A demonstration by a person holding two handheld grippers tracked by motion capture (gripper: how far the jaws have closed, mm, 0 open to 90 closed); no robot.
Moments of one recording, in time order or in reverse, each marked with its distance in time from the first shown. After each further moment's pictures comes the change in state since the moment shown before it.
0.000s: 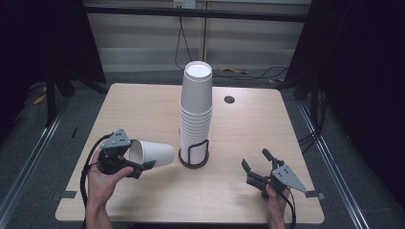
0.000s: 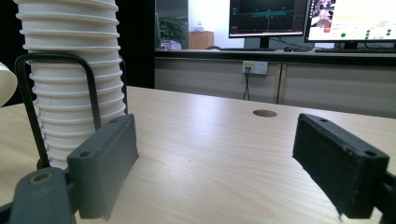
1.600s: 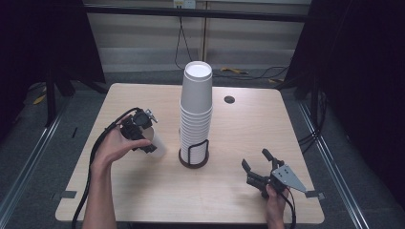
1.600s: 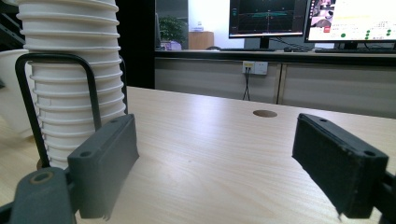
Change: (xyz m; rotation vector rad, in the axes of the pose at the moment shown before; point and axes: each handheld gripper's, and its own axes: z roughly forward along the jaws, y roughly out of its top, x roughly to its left) left arm 0.056 0.056 0.080 0.609 0.065 0.136; right arm 0.000 0.000 0.000 -0.002 -0.001 -0.003
